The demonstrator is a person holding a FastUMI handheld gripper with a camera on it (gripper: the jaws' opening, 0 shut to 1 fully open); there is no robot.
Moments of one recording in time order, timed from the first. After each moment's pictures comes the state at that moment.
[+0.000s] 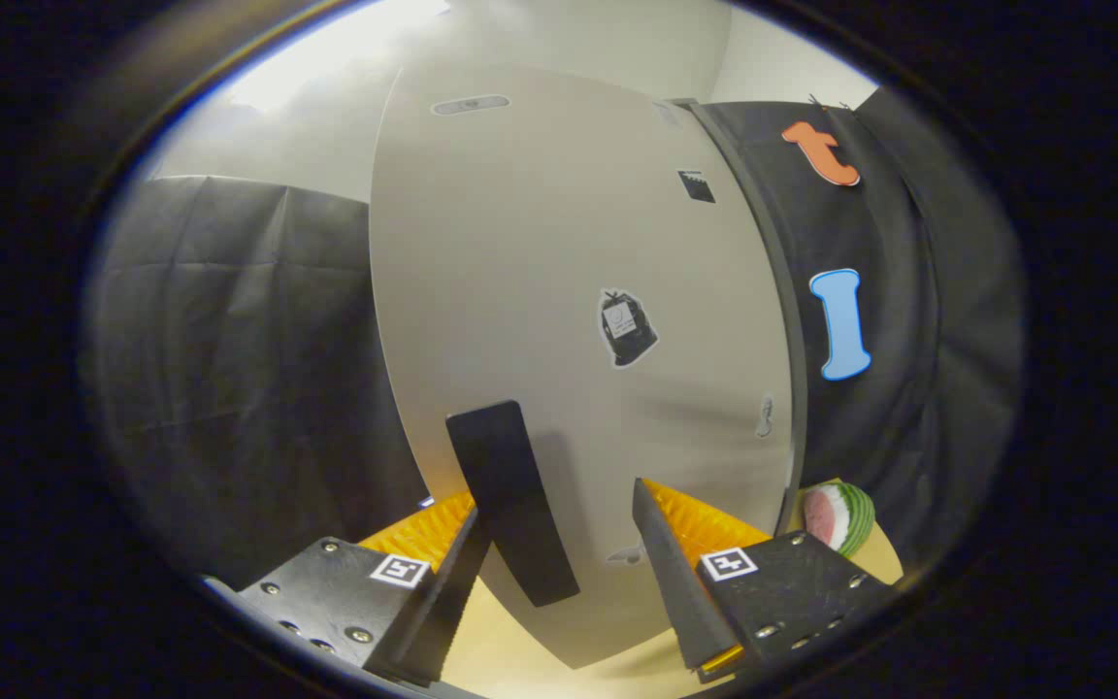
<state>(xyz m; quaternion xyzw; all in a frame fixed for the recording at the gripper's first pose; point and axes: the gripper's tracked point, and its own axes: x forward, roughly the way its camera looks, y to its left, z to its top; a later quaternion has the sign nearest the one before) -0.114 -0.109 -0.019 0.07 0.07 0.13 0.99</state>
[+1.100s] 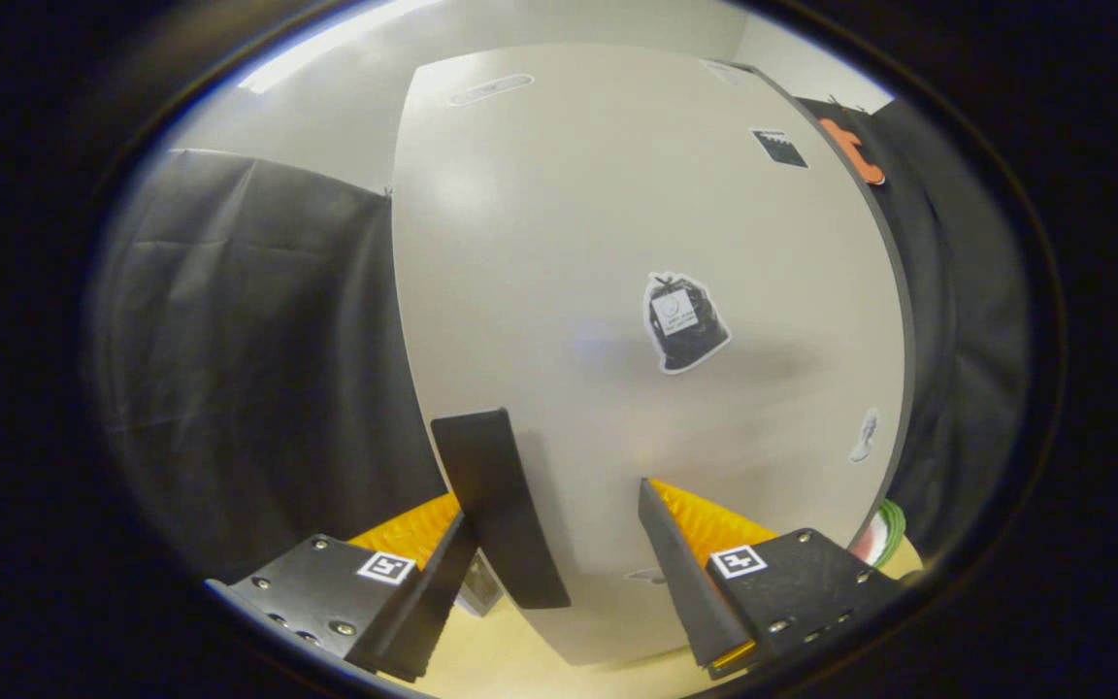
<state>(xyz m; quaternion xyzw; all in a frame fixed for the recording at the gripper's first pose) 0.004 -0.037 -0.032 0.06 0.07 0.09 0.99</state>
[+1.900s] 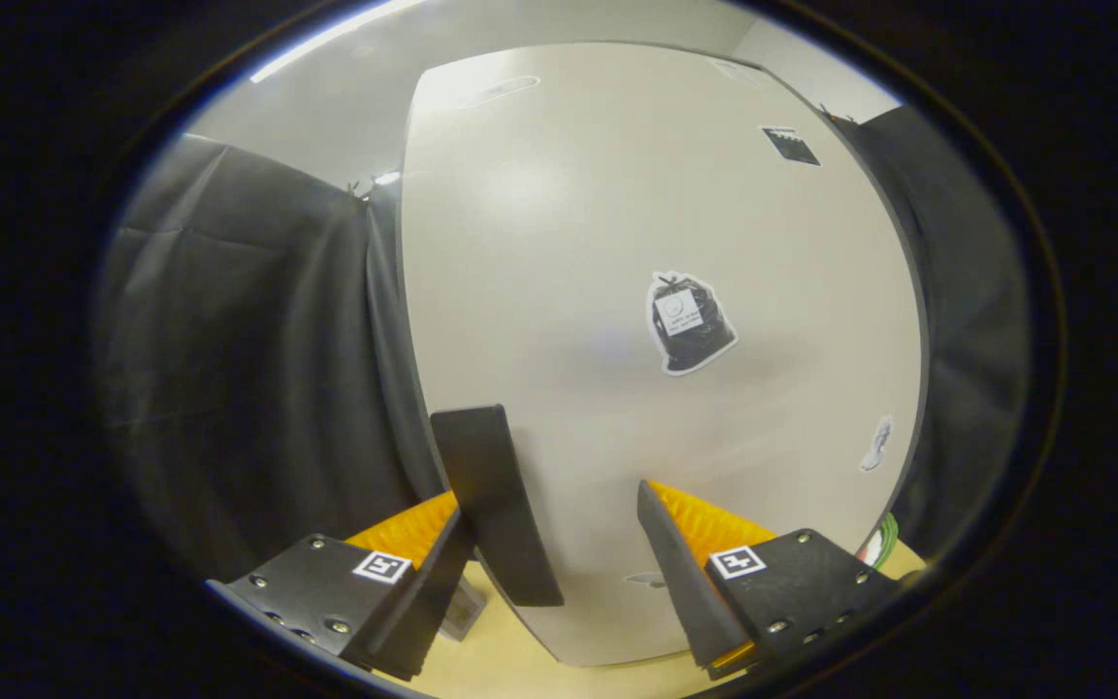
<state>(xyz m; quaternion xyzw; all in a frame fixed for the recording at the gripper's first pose) 0.043 -0.031 -0.035 0.05 0.05 0.03 1.00</state>
